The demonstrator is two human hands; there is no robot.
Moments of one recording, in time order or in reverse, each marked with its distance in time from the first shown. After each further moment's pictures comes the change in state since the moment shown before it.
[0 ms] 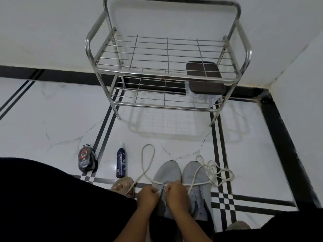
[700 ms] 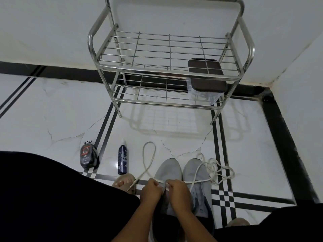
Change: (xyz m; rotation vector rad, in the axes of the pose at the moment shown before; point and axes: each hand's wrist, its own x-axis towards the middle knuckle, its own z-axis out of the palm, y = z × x) left_hand -0.004 0.009 0.002 -0.049 0.018 -0.064; right_hand -0.004 0.007 0.008 0.036 0.048 -0.099
